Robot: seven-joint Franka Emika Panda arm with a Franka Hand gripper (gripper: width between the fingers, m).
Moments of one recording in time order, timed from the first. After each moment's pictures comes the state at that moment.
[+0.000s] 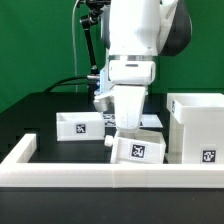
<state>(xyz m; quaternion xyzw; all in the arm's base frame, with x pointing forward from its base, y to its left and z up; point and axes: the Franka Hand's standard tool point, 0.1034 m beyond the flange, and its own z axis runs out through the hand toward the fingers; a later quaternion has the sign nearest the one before) 0.536 -0.021 0.017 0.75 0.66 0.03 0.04</state>
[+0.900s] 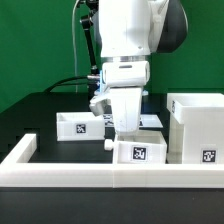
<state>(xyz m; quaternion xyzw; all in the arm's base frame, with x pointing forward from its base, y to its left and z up) 0.542 -0.023 0.016 0.73 0.68 0.05 0.01</state>
